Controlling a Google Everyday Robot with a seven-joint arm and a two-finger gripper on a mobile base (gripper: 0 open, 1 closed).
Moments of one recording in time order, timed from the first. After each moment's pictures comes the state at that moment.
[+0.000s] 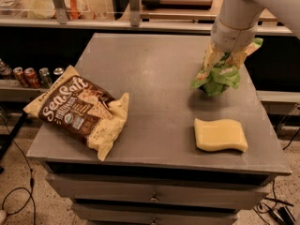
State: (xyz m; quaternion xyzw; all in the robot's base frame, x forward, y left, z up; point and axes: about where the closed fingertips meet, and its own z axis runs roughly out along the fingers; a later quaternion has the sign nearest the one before) arm 0.602 -0.220 0.900 0.05 0.99 -0.02 0.12
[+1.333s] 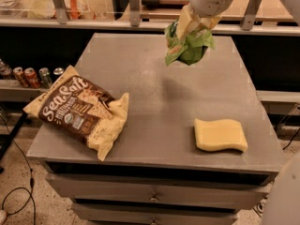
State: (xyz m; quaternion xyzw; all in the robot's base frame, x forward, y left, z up) arm 0.647 -0.141 0.978 -0.13 0.97 0.04 0.21
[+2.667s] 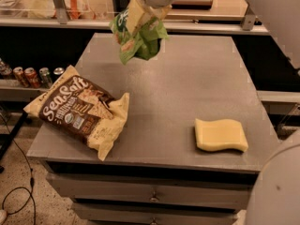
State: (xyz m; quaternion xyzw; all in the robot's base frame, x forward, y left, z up) arm 0.637 -0.013 1.007 -0.28 0.92 0.10 0.23
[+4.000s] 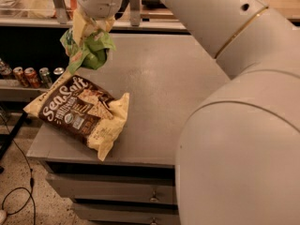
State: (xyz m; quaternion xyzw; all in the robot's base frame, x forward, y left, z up) arm 0.640 0.127 0.976 -0.34 0.91 0.15 0.19
